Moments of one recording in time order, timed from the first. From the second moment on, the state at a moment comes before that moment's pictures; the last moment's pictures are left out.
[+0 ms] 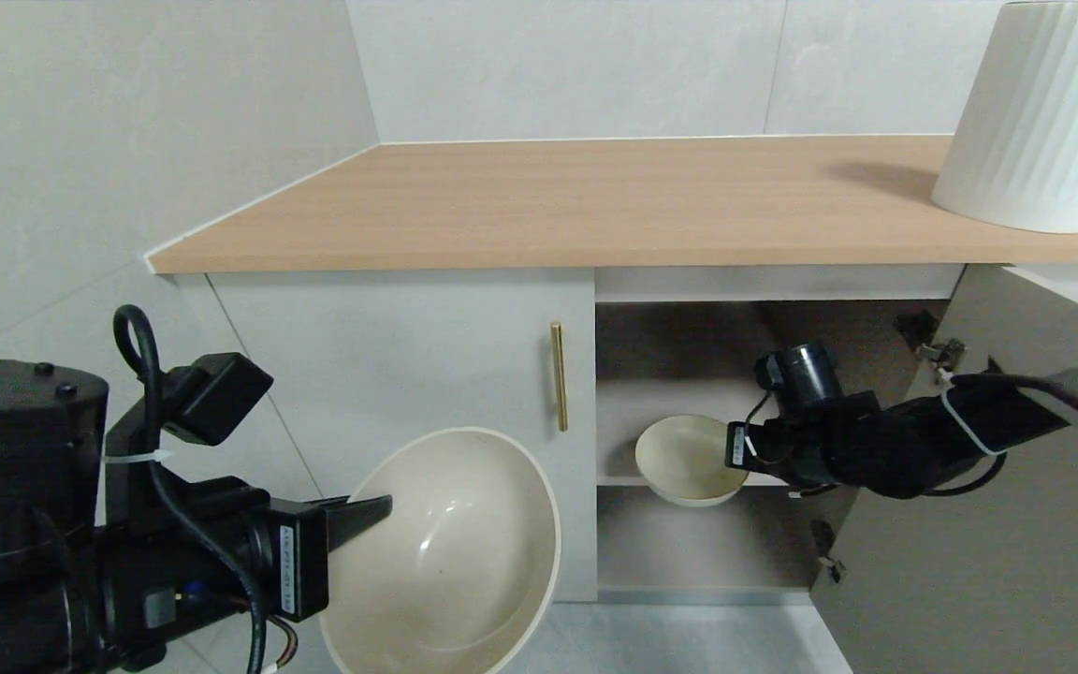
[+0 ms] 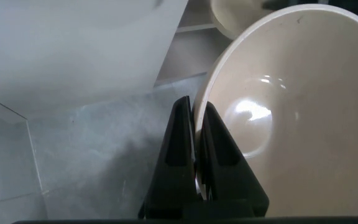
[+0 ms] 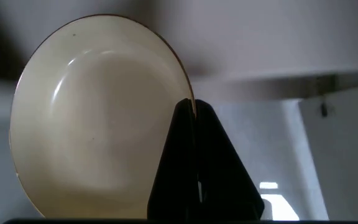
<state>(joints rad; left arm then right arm) -0.55 1.27 -0.61 -0.17 -0.01 -0.33 0.40 2.16 -1.14 -0.29 -0.21 0.45</state>
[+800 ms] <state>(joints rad) -0.55 1.29 -0.60 -0.17 -0.01 -0.33 0.32 2.44 -1.43 -0.30 -0.44 0.51</state>
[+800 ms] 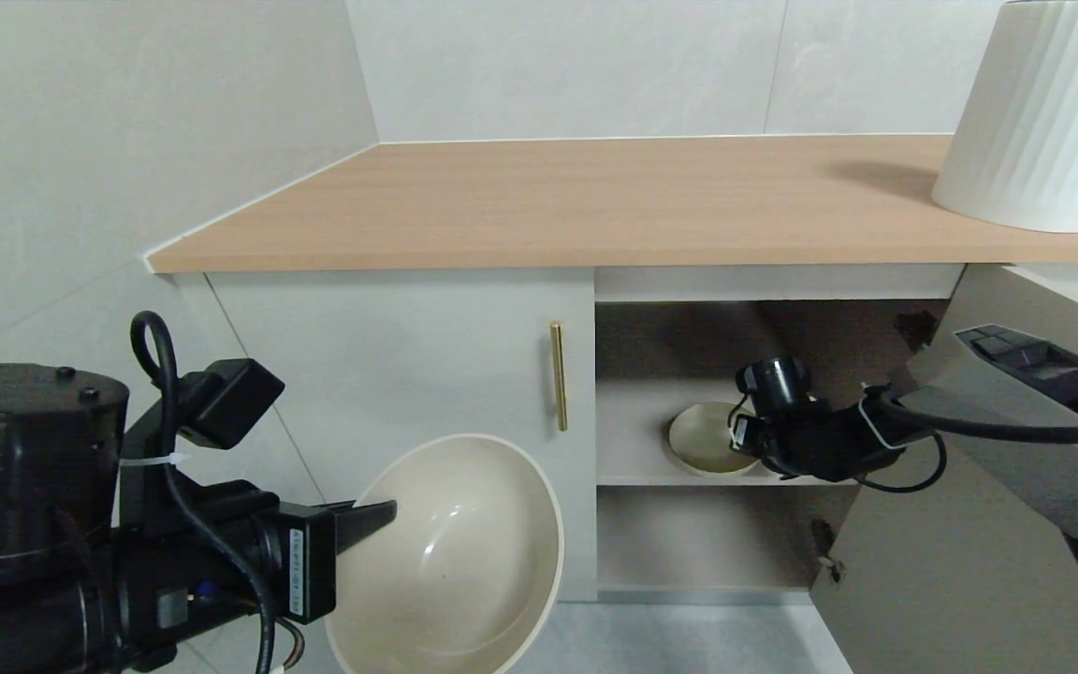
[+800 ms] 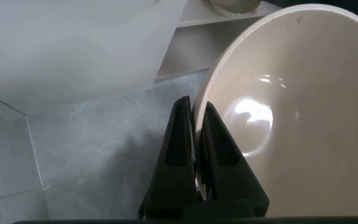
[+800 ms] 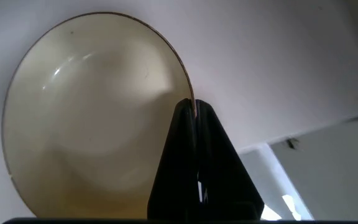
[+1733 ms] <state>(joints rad) -0.55 1.31 -0.61 -0.18 -0.01 -0.33 0.31 2.52 -1.56 -0.30 -0.47 0.56</state>
